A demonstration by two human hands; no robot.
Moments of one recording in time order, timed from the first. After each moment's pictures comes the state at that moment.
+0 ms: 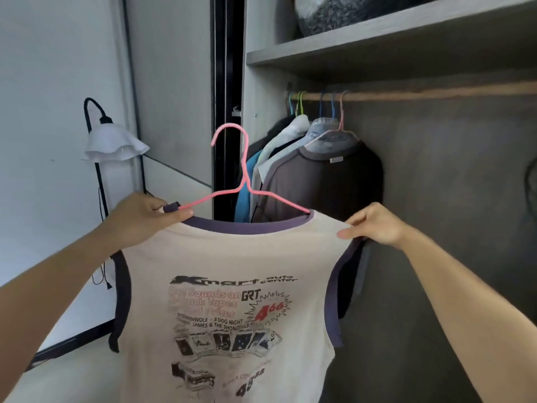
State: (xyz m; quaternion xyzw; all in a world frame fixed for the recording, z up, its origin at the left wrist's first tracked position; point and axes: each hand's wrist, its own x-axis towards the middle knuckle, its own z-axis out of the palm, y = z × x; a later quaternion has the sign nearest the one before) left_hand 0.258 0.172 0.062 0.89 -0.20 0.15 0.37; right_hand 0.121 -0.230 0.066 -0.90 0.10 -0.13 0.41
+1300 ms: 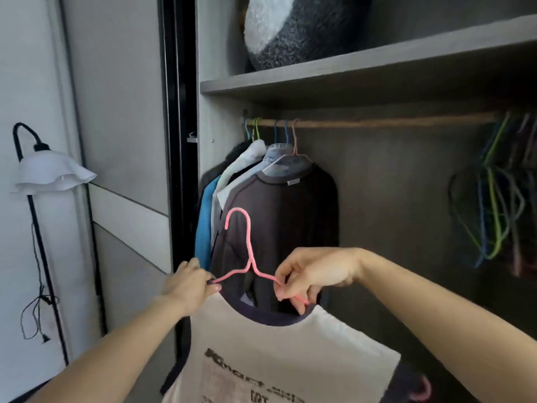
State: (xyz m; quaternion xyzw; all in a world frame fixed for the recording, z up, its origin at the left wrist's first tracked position) left_hand 0.275 0.040 -0.015 0.94 -0.33 0.09 0.10; right_hand 0.085 -0.151 0.093 -0.91 -0.02 0.18 0.37
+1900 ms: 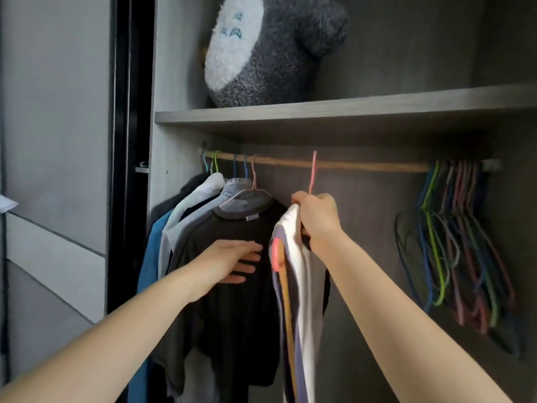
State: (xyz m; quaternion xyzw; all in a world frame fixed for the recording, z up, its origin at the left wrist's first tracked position) left_hand 0.209 -0.070 0.119 0.69 -0.37 -0.21 0.59; right_hand 0.106 -0.201 0.186 -0.66 0.22 -0.45 0.56
